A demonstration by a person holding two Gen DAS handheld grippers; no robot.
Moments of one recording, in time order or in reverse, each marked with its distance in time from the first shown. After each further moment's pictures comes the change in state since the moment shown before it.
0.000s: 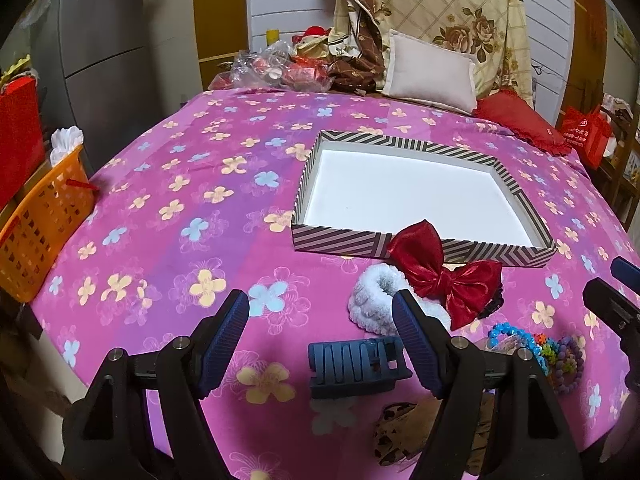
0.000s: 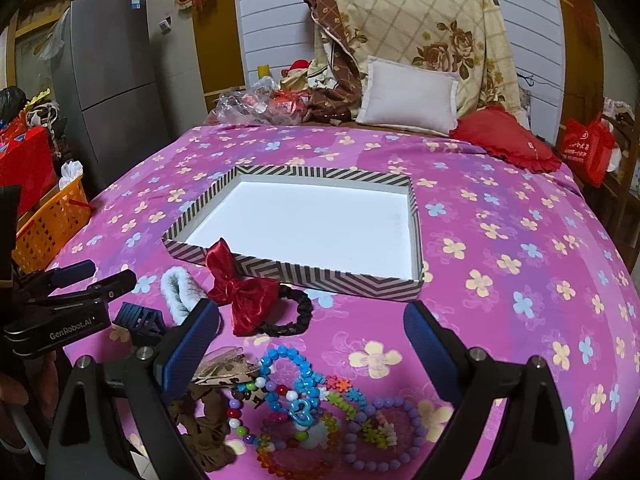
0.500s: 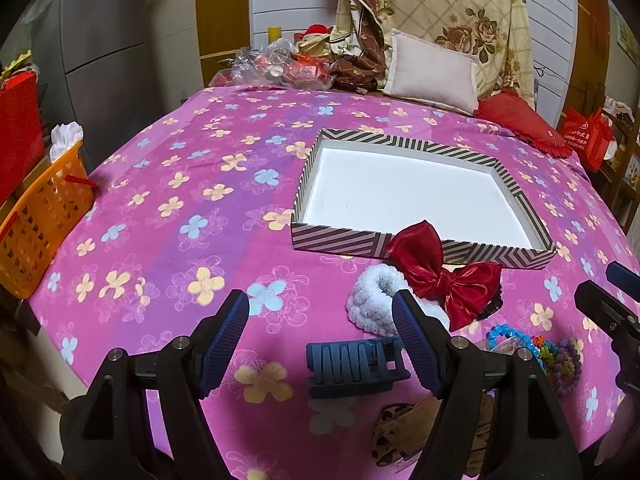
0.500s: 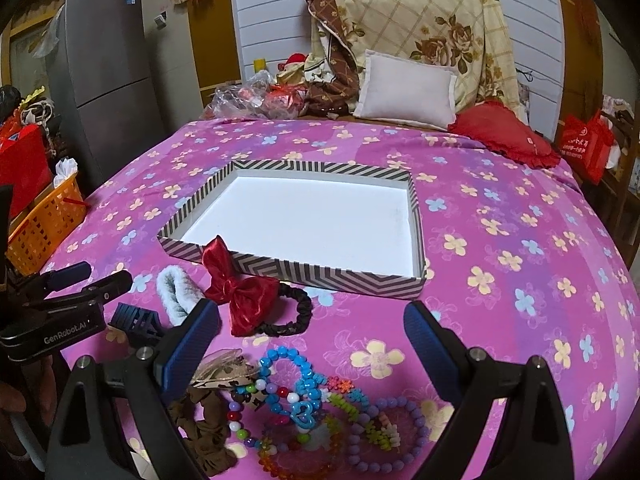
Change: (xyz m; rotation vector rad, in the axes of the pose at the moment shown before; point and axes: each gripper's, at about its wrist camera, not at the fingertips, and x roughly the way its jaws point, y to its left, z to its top) left arm 0.002 0.001 0.000 -0.009 0.004 -0.004; right arm 0.008 0.002 0.003 0.015 0.027 -0.015
